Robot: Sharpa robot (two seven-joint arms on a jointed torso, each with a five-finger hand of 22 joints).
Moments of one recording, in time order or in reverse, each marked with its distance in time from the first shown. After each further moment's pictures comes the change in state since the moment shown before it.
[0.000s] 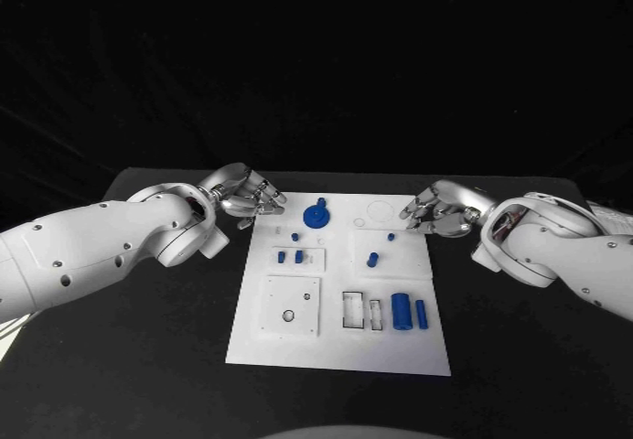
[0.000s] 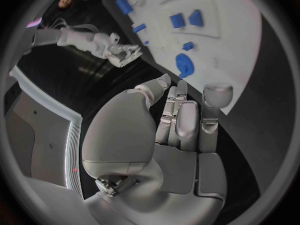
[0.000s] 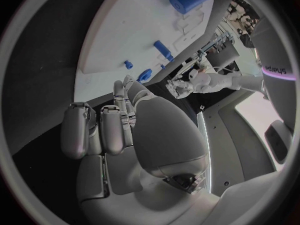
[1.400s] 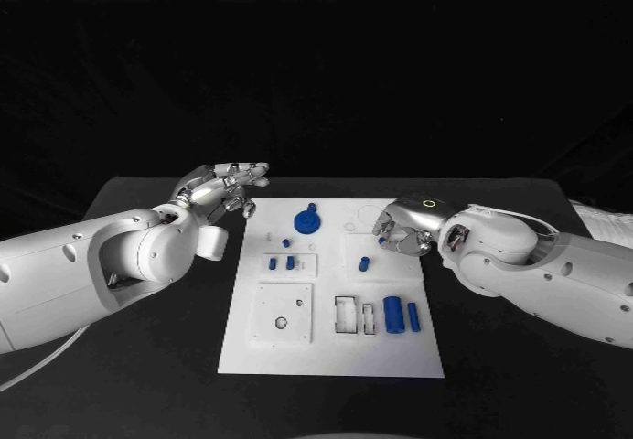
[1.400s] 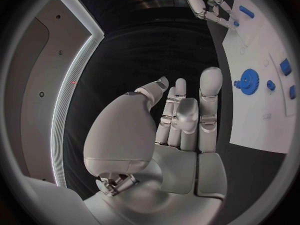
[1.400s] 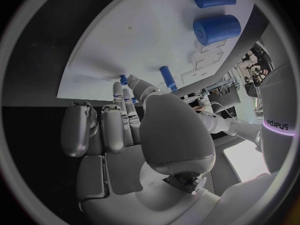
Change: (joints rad) left arm -0.011 -0.066 -0.010 0.140 0.851 -0.046 0.317; left_hand -0.019 0.038 -0.084 0.004 0.000 -0.014 0.005 0.011 -0.007 -0.053 -0.004 0.174 0.098 -0.048 -0.008 -0.051 -0.088 0.020 -0.040 -0.005 -0.152 -0.126; right arm -0.028 0.072 0.001 0.062 -0.465 0.035 -0.163; right_hand -0.093 -0.063 0.206 0.008 -0.035 -0.002 0.008 -0.003 -0.017 0.005 0.017 -0.062 -0.198 0.000 0.000 -0.006 -0.038 0.015 0.007 0.007 -0.023 -0.035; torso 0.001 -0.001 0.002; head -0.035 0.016
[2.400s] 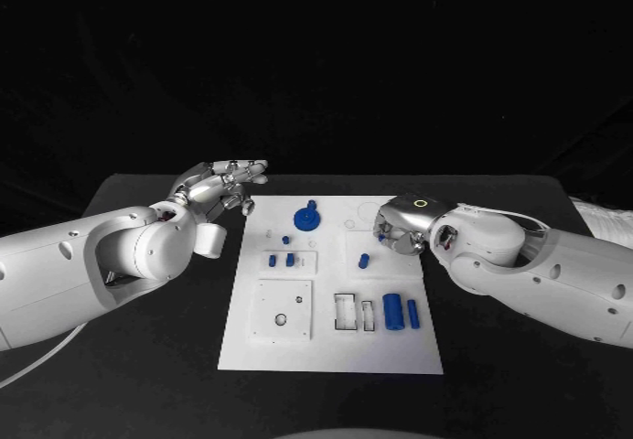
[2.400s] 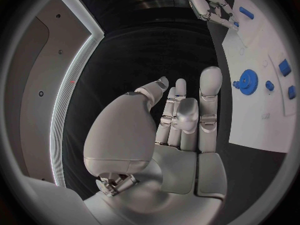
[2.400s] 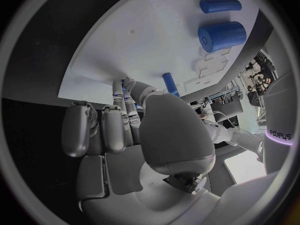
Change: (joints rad) left arm 0.000 -0.008 -0.001 0.006 0.004 0.005 -0.007; left_hand 0.000 0.000 -0.003 -0.008 0.000 -0.014 0.007 0.000 -0.001 -0.019 0.004 0.017 0.007 -0.003 0.003 0.004 -0.002 0.000 0.000 0.000 -0.010 -0.007; right arm -0.007 0.025 0.002 0.010 -0.096 0.053 -0.074; right_hand 0.009 0.009 0.108 -0.047 -0.059 0.074 -0.010 0.008 0.017 0.073 -0.014 0.005 -0.025 0.000 0.000 0.010 0.003 0.000 0.004 -0.004 -0.004 0.007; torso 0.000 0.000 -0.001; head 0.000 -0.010
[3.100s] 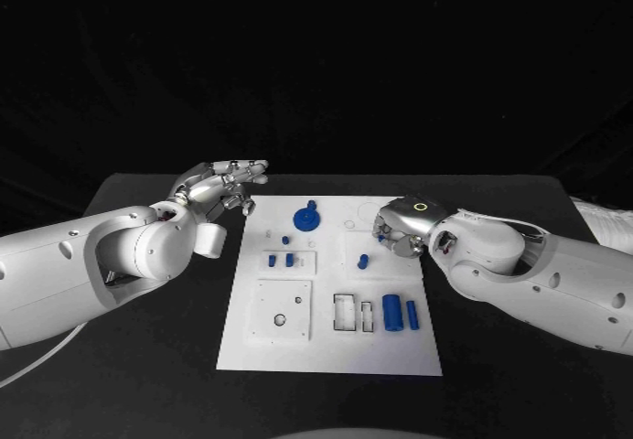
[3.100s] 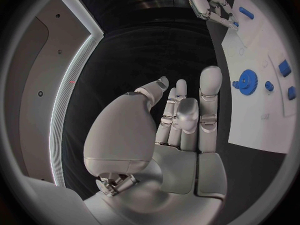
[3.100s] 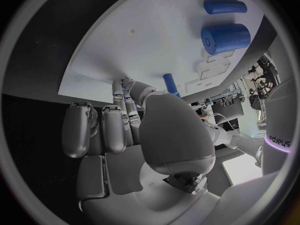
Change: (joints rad) left arm 0.000 -0.001 0.000 0.001 0.000 -0.001 -0.007; left_hand 0.000 0.000 -0.003 -0.003 0.000 -0.021 0.007 0.000 -0.001 -0.029 0.009 0.011 0.007 -0.004 0.004 0.000 -0.004 0.000 0.004 0.004 -0.010 -0.007; right arm -0.014 -0.007 -0.006 0.022 -0.036 -0.044 -0.031; right_hand 0.001 0.014 0.019 -0.005 -0.008 0.010 -0.002 0.002 0.006 0.012 -0.002 -0.004 -0.001 0.000 0.000 0.004 0.007 0.000 0.004 -0.004 0.004 0.008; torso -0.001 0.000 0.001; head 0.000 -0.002
